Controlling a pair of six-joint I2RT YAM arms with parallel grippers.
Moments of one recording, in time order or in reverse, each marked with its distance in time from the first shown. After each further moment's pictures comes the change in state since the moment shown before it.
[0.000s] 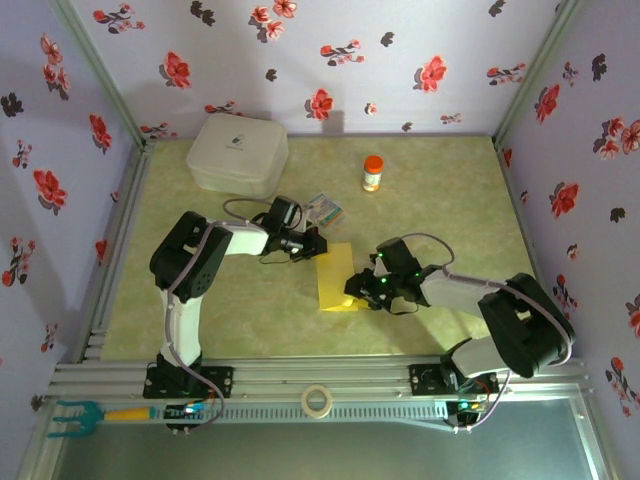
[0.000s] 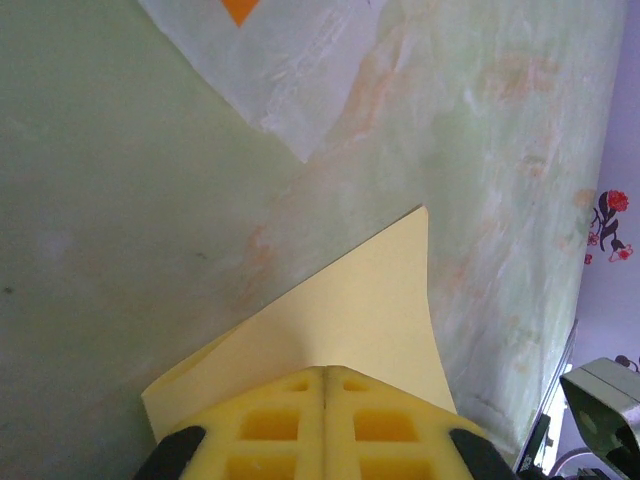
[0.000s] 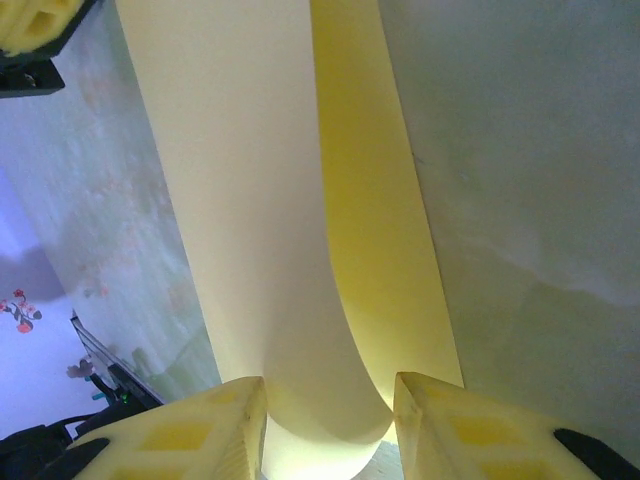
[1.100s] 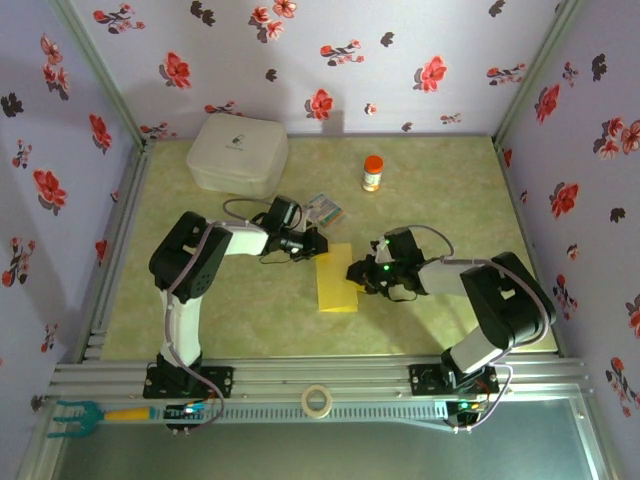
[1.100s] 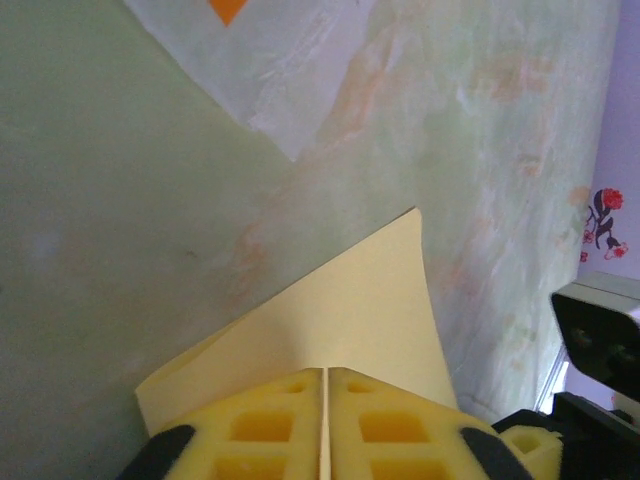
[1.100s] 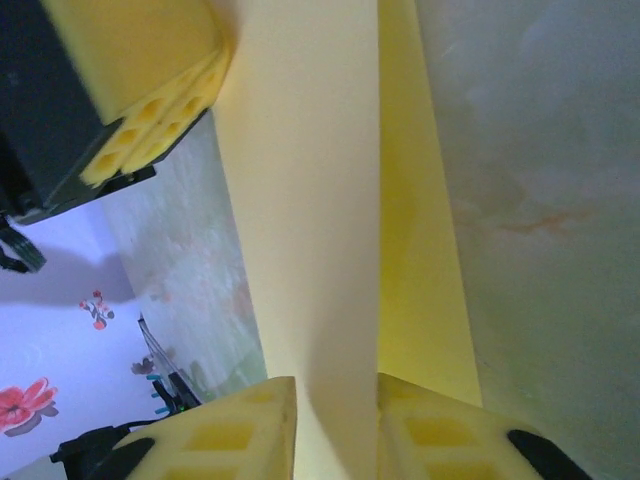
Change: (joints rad) left arm -0.001 -0.010 -0.003 0.006 0.006 0.000; right arm -0.121 0.159 0.029 0.211 -0.143 -0.045
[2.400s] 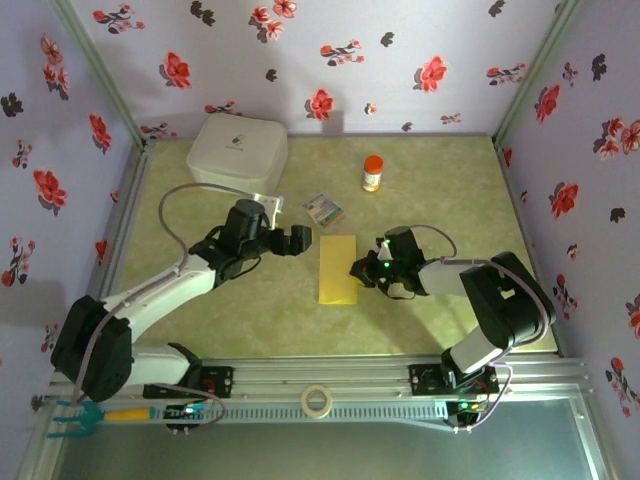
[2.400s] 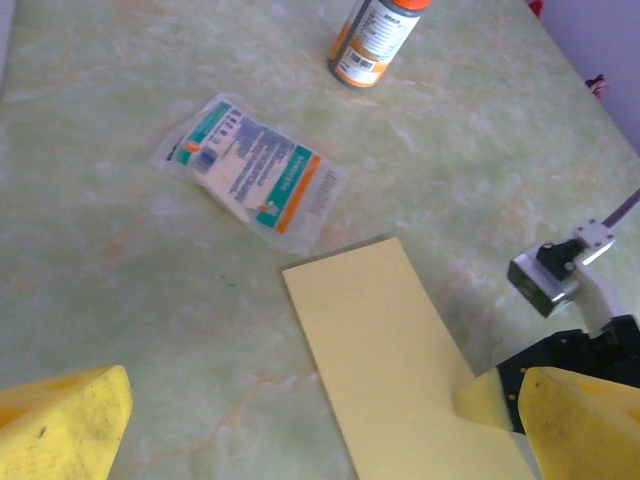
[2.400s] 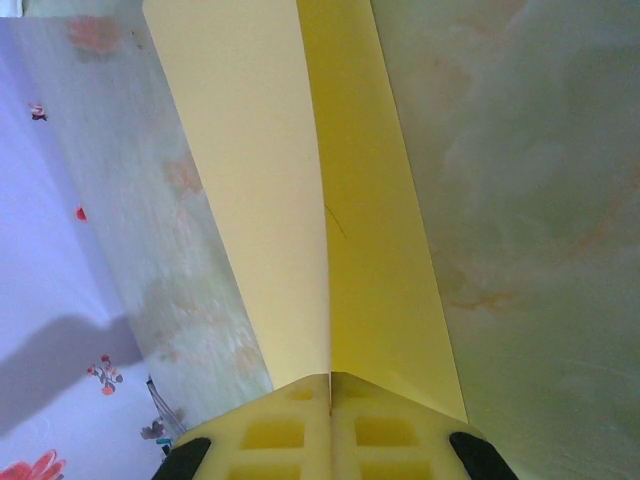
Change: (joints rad) left arm -0.065 -0.740 -0.279 -0.165 -0.568 0.357; right arm -0.001 -0.003 -0.008 0.060 0.107 0.102
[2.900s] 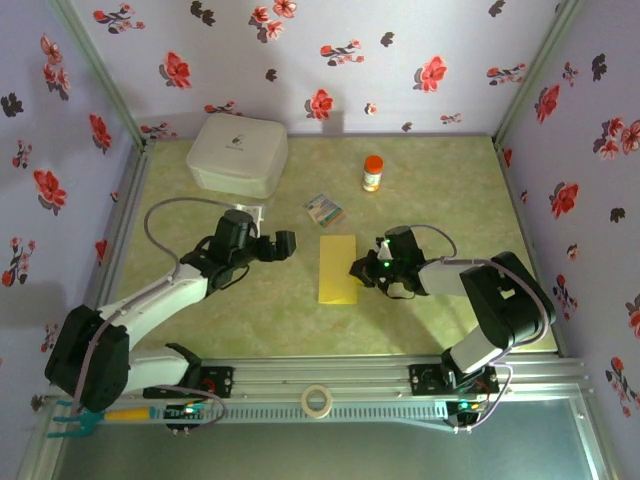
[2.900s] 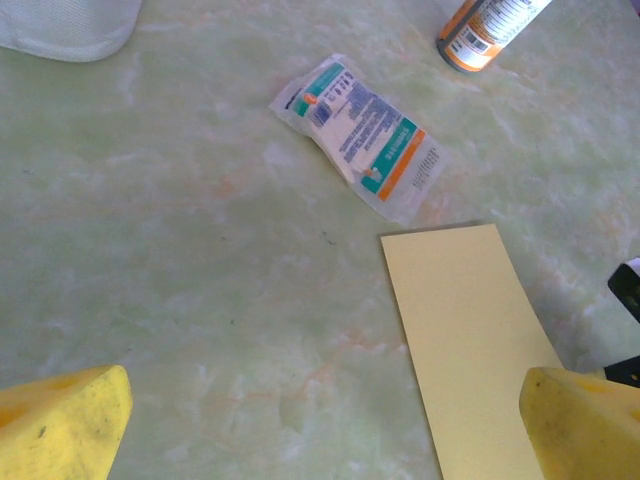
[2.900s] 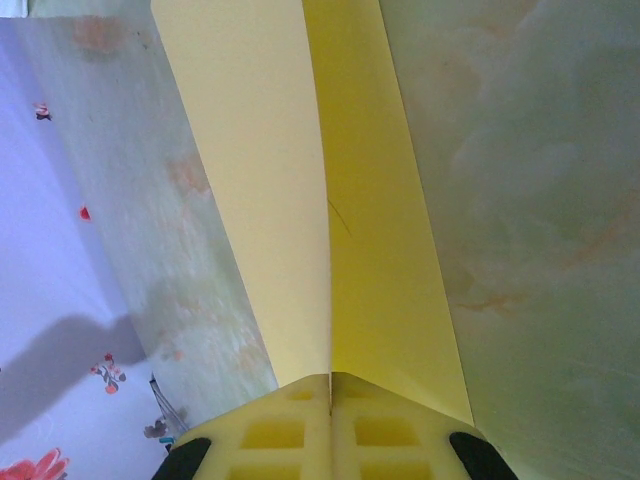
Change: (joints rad) left arm 0.065 -0.049 -0.109 0.001 -0.035 -0.076; right arm 0.000 0.000 0.000 0.006 -0.004 0.004
